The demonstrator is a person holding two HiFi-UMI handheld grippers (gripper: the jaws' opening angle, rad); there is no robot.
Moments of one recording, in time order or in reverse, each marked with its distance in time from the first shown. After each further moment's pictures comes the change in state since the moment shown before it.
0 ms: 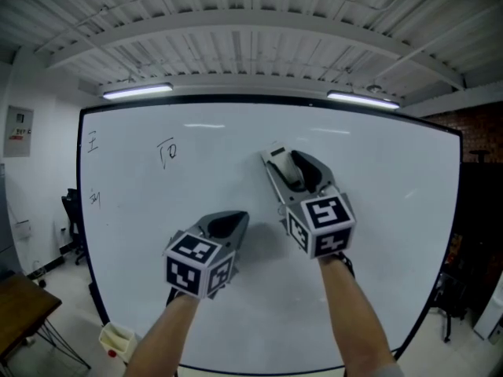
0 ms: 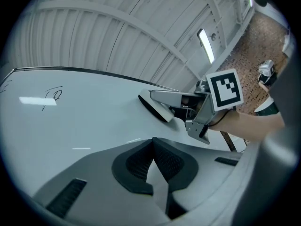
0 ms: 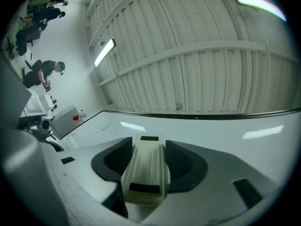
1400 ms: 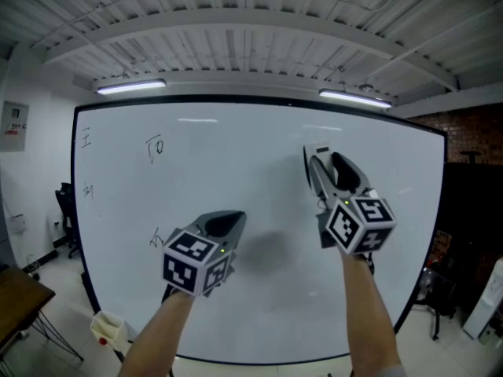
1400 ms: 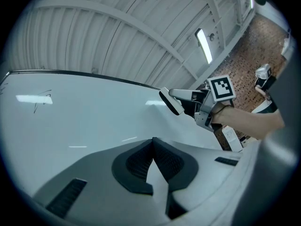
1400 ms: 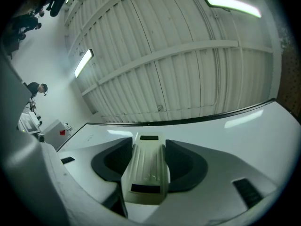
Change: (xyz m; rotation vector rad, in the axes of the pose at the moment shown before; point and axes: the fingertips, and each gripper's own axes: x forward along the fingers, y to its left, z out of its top) left arm -0.001 -0.054 0.016 -0.006 0.010 -0.032; right arm -0.094 -0.106 0.016 0.184 -0.021 -0.146
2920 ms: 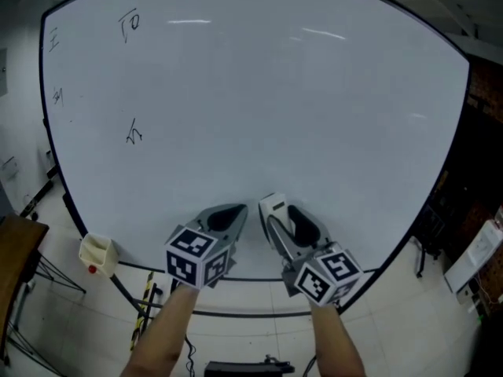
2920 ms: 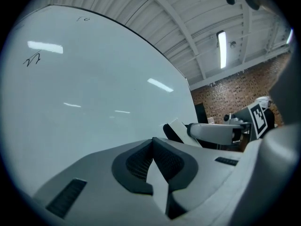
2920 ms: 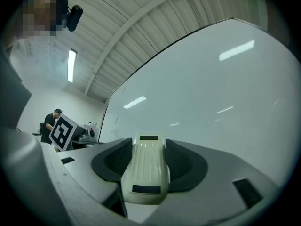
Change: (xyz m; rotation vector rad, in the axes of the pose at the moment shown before) left arm -0.048 -0.105 -0.212 -0.341 0.216 -0.103; right arm -0.208 0.149 -0.248 0.403 0.456 0.190
